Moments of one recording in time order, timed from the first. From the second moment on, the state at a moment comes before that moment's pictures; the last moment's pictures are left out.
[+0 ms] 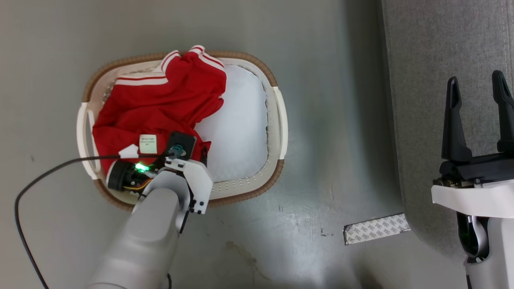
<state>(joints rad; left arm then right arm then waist) -0.87 0.05 -0.41 1.12 -0.06 0.09 -0.10 -0.42 -0.05 -0.02 0.00 0.12 0.13 -0.26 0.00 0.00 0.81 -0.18</state>
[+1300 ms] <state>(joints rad) -0.78 0.05 -0.36 1.15 -0.22 0.03 -0.26 -0.33 -0.05 -0.01 0.10 0.13 0.13 -0.26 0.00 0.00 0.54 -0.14</state>
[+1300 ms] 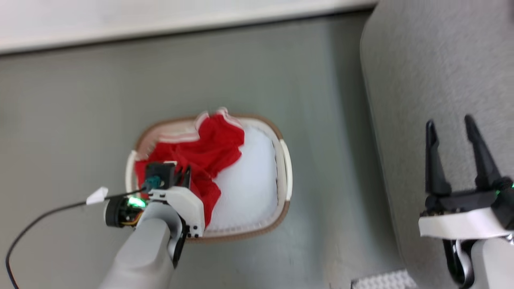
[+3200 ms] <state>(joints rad) -0.30 0.14 -0.50 -0.17 -0.28 0.08 0.10 -0.35 -0.05 0.61 0.15 0.12 0.13 -0.26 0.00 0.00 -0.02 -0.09</state>
